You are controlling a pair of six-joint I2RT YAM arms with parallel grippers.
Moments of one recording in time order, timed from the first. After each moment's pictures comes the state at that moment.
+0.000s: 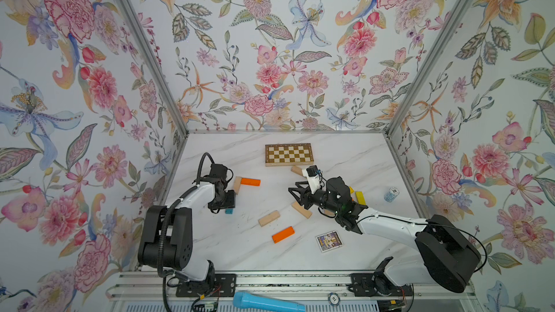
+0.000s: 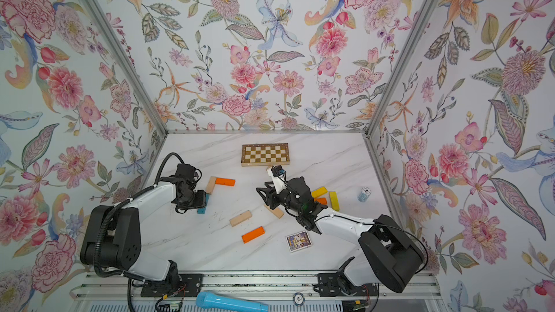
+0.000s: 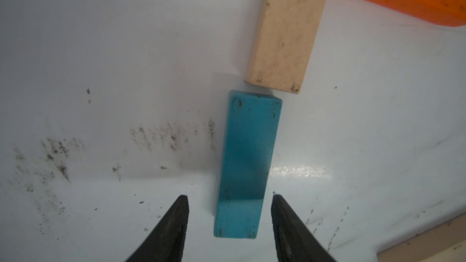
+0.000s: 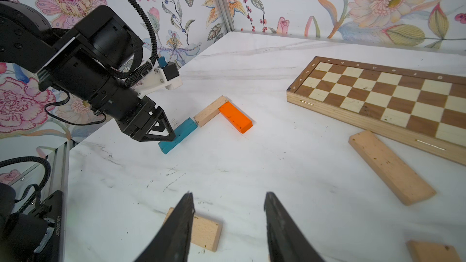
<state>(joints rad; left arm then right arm) -0.12 1.54 0.87 -0.66 0.03 -0.18 0.74 1.40 0.61 0.52 -0.23 0.25</state>
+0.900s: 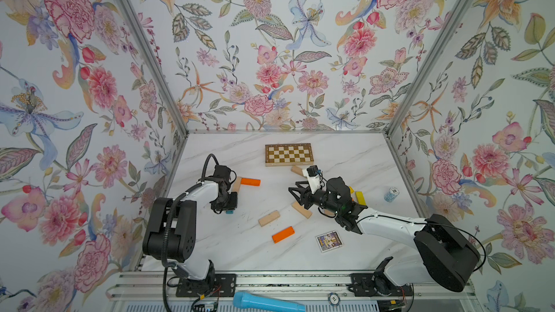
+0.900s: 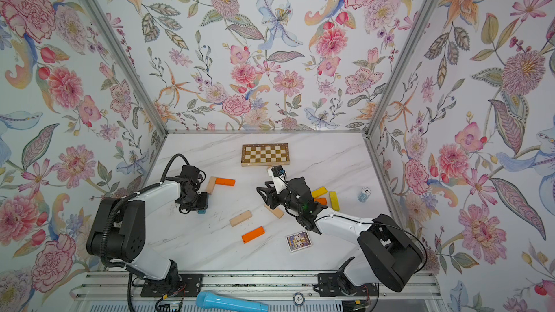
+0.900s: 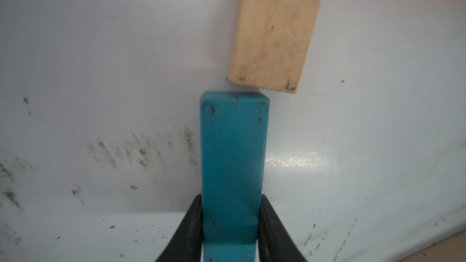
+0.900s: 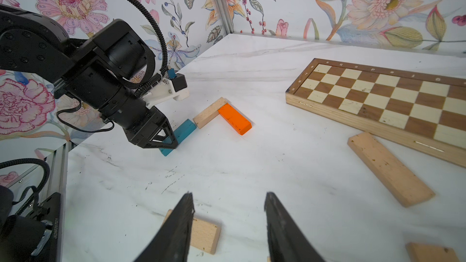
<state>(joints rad) -0.14 1.61 0.87 -0.64 0.05 -0.16 0.73 1.41 0.61 0.54 -0.23 0.25</state>
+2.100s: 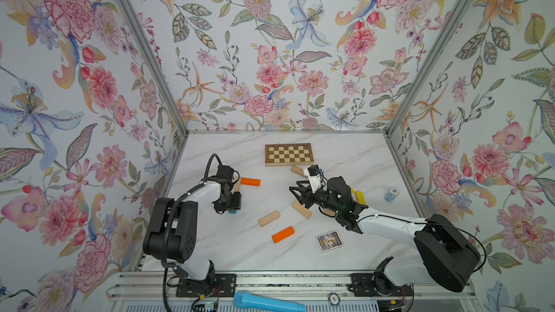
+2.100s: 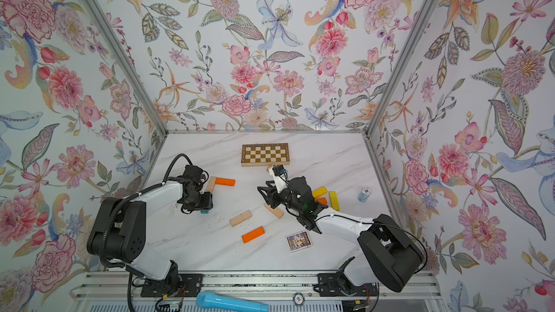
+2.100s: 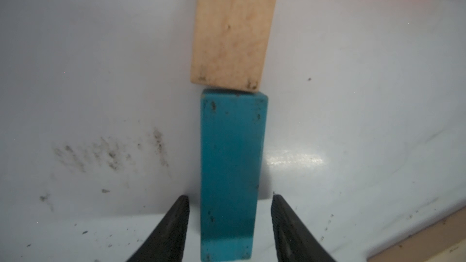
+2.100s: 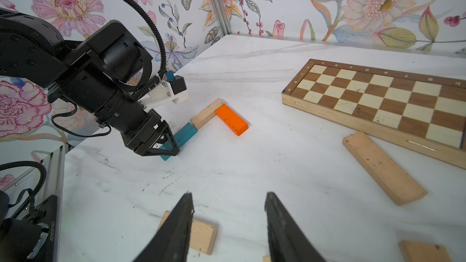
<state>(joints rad) -0.17 1.61 0.88 -0.65 0.06 -0.19 0.72 1.41 0.61 0.54 -0.23 0.25</state>
